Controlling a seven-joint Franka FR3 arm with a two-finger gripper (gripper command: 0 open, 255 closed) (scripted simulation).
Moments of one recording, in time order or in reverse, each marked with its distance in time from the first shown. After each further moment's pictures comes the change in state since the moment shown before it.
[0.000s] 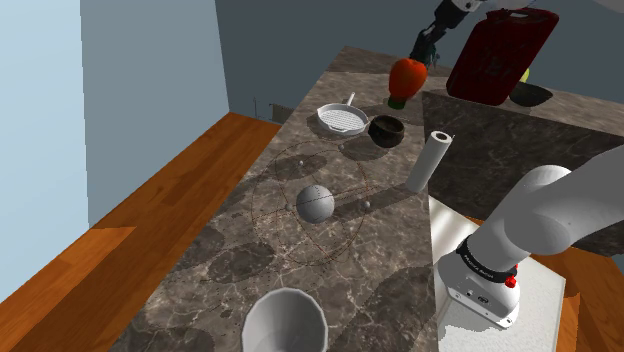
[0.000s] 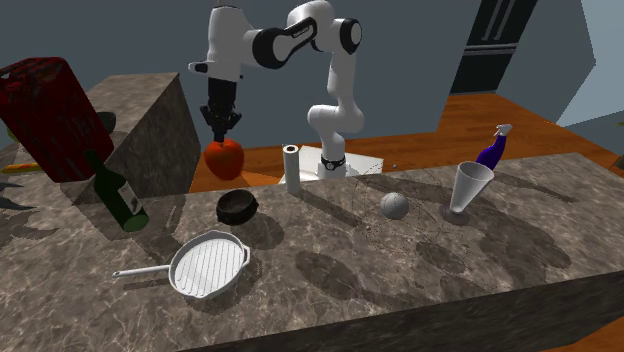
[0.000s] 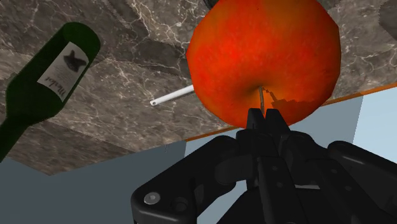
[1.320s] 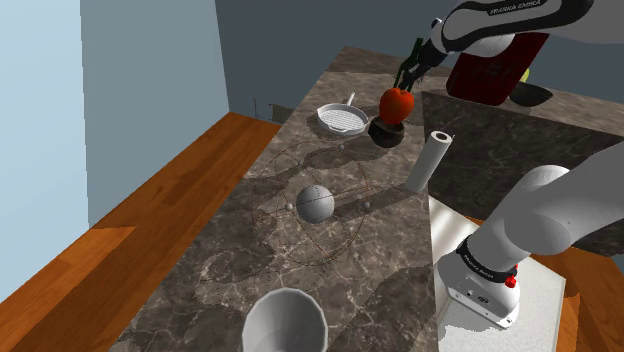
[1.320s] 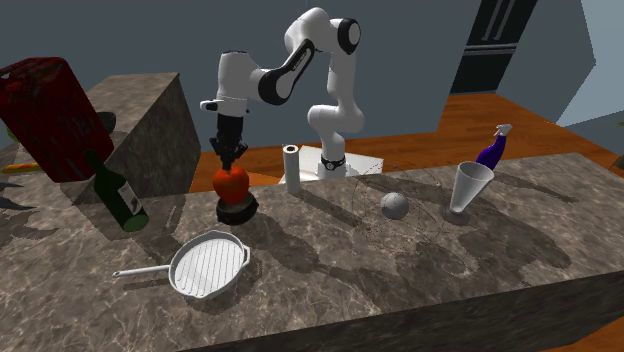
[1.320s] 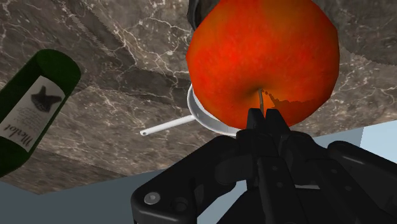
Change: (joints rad) arm 0.003 0.033 -0.038 -0.239 0.013 0.270 -0.037
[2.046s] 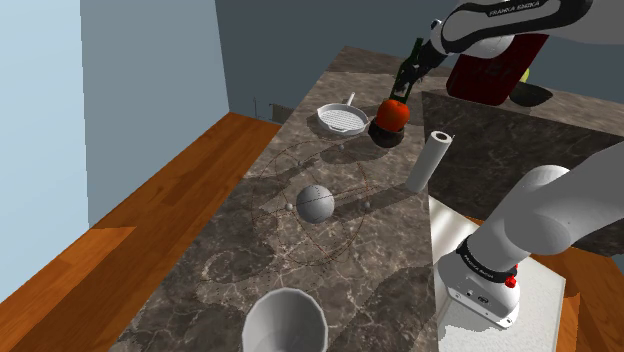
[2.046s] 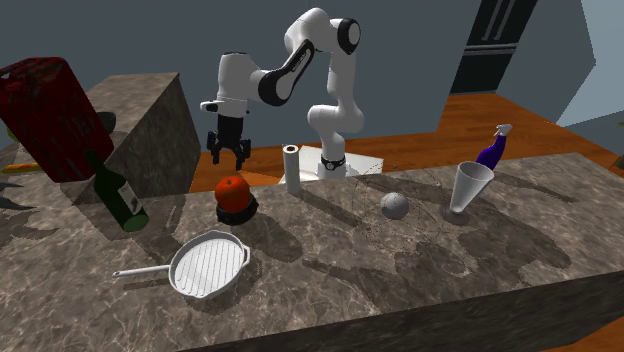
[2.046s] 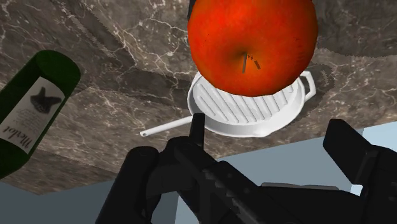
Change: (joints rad) arm 0.000 0.002 -0.003 -0.006 0.001 0.009 -0.003
